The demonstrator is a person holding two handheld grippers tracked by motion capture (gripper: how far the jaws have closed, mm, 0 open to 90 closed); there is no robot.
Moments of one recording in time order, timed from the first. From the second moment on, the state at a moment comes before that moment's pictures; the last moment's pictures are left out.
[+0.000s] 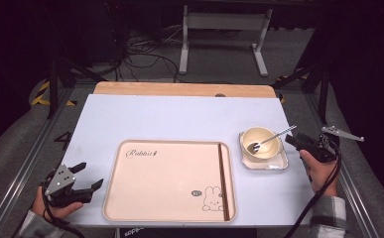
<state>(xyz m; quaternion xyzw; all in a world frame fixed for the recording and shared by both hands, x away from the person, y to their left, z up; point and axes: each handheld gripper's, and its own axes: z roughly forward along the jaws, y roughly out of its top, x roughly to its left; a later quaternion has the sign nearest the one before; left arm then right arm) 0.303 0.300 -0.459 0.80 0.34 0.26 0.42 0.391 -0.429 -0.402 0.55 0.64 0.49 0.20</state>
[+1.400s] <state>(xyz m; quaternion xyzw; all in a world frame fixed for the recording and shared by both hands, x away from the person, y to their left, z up) 0.276 0.319 -0.460 0.79 0.37 0.27 0.41 0.399 -0.409 -0.373 0.48 0.59 0.62 0.20</state>
